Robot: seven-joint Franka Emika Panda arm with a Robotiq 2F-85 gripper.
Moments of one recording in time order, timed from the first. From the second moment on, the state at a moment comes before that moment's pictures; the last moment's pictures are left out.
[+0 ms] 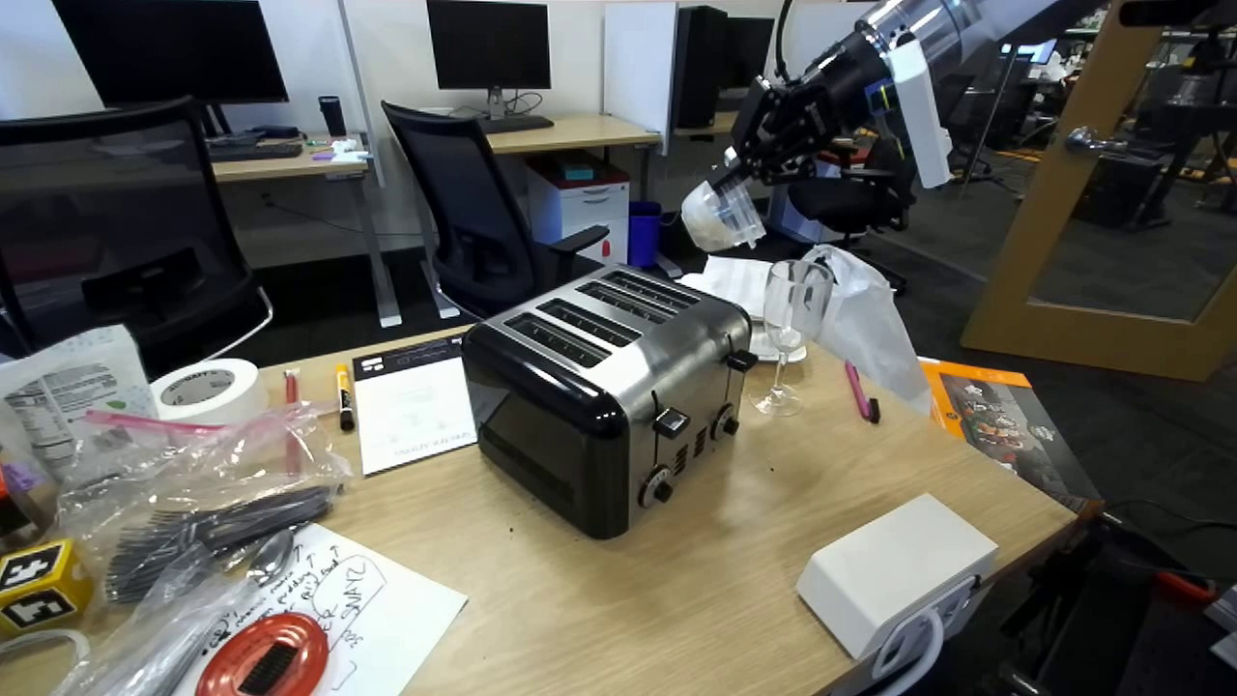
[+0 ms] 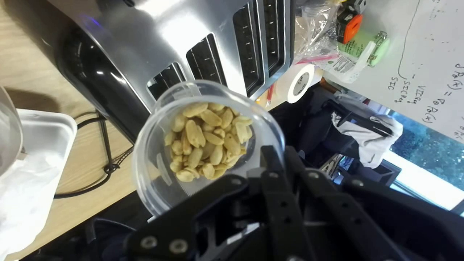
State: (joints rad) arm 0.09 -0.05 -0.08 -2.31 1.26 2.52 -0.69
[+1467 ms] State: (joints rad) arm -0.06 -0.01 -0.12 -2.30 1.38 2.26 -0.73
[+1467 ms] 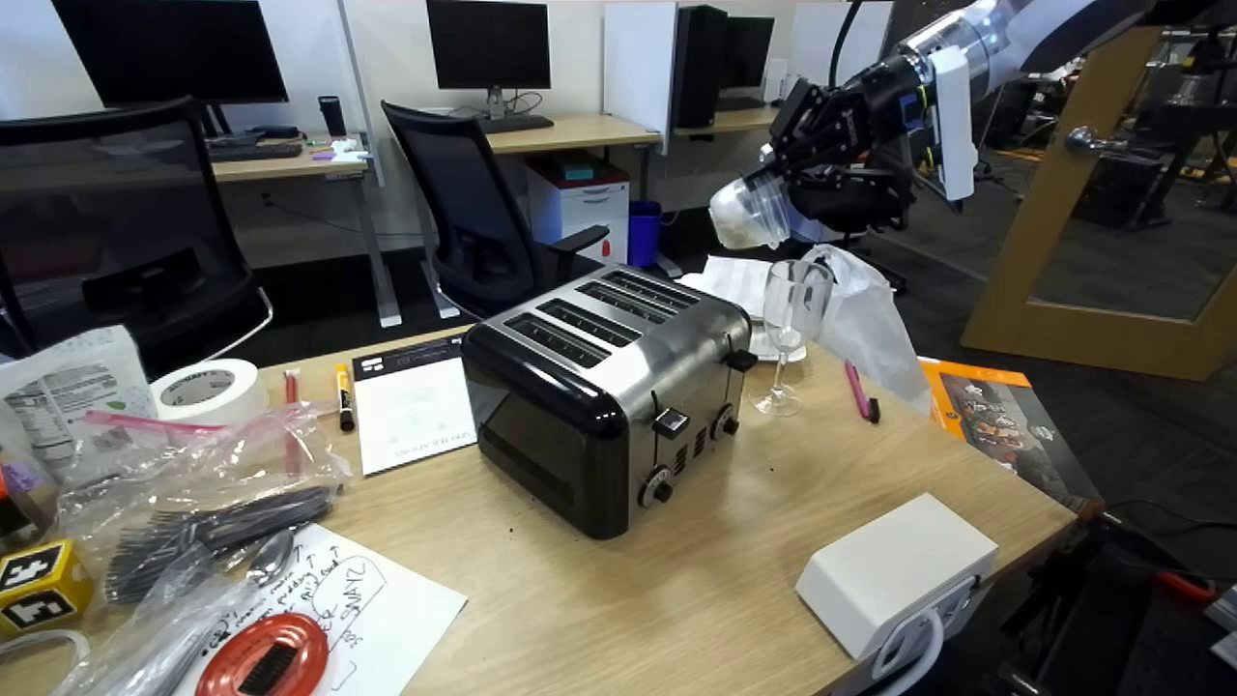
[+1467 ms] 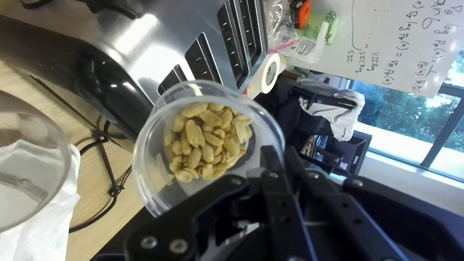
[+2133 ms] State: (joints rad) arm -0.12 0.04 -0.16 -2.28 1.40 2.07 -0.74
